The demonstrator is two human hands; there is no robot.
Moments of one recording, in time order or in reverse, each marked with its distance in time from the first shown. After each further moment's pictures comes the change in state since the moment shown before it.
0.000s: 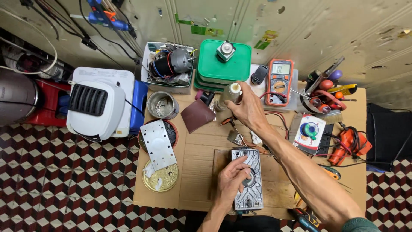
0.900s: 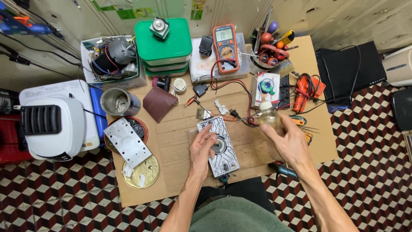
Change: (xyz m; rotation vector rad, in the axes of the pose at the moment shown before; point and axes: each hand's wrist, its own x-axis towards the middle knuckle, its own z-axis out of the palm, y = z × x) left_hand 0.012 0.001 -0.010 0.067 -0.040 0.034; right_hand -0.232 -0.001 -0.128 -0.073 0.147 0.691
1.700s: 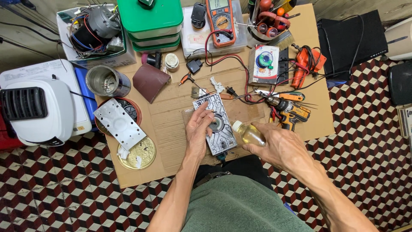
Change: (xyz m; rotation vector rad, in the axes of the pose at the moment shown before) left_hand 0.000 -0.001 0.001 -0.038 -0.026 0.003; right_hand -0.054 -0.029 -0.002 -0.523 -0.409 -0.113
